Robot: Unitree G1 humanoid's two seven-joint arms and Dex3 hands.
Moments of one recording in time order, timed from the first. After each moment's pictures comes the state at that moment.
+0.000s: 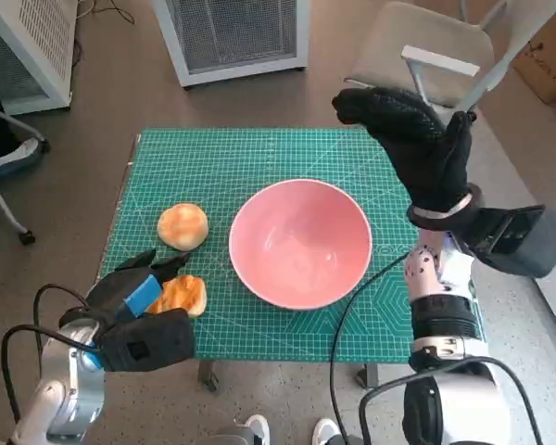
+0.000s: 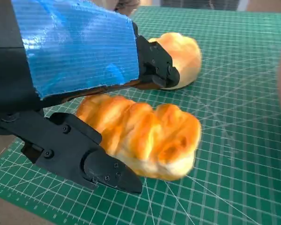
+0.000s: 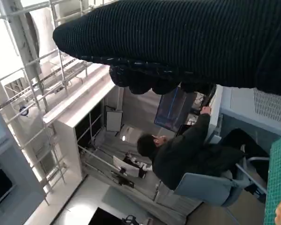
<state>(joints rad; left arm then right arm) -0.05 0.64 -0.18 -0.19 0.68 0.38 -0.36 -0.93 -0.08 -0.28 0.90 0.48 -0.70 0.97</state>
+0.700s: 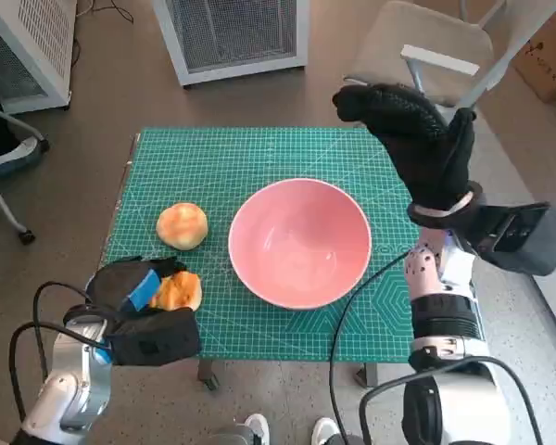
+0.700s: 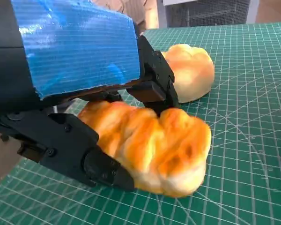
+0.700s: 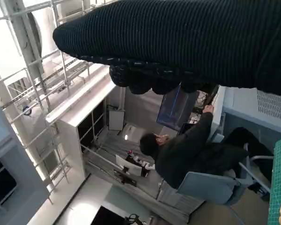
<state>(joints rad) -0.07 0.65 -0.20 -0.13 0.79 0.32 -0.28 -0.92 -0.08 -0.28 0.88 0.49 -0.67 0.97</state>
